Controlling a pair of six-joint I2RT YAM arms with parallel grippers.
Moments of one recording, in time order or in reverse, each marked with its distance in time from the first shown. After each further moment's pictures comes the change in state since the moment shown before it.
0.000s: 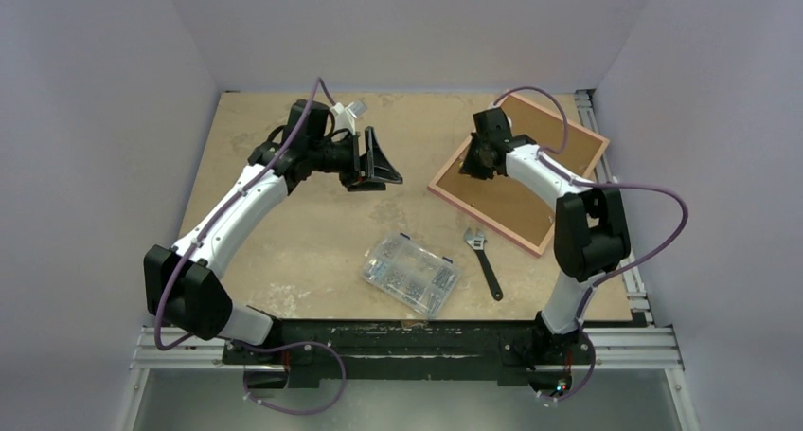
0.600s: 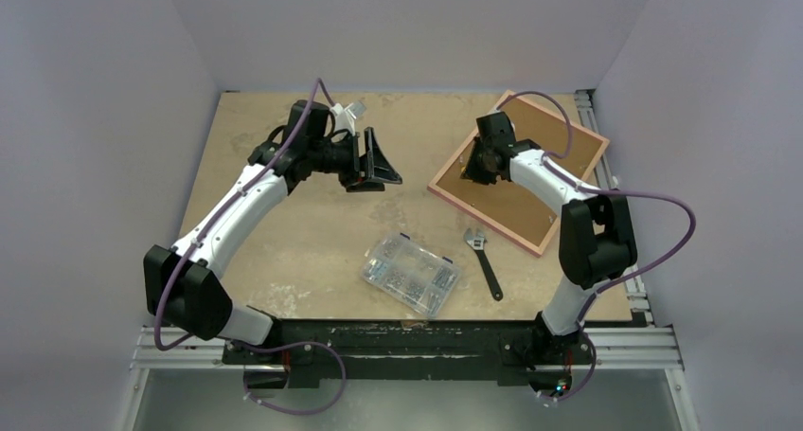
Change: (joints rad) left arm -0.001 -0.003 0.001 -0.019 -0.023 0.001; right arm 0.000 -0.045 -0.045 -0.012 -0.009 0.007
